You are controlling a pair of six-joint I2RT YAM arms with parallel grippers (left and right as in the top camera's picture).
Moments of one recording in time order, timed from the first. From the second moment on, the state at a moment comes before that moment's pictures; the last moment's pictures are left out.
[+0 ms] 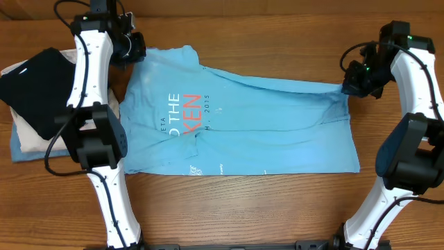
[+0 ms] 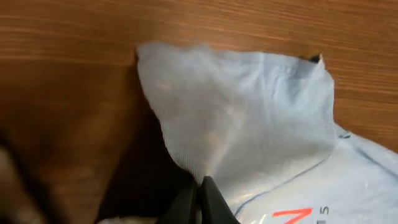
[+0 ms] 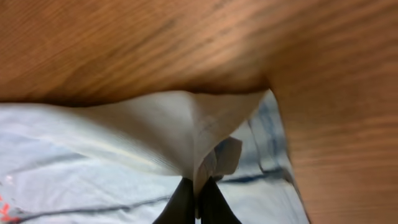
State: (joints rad) left arm 0.09 2.40 2.32 -1.15 0.21 -0.10; right arm -0.24 2.10 1.83 -1.22 -0.24 0.15
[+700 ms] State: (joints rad) left arm 0.08 2.31 2.33 -1.60 0.02 -0.16; right arm -0.35 2.10 1.94 -1.47 -0.15 0.15
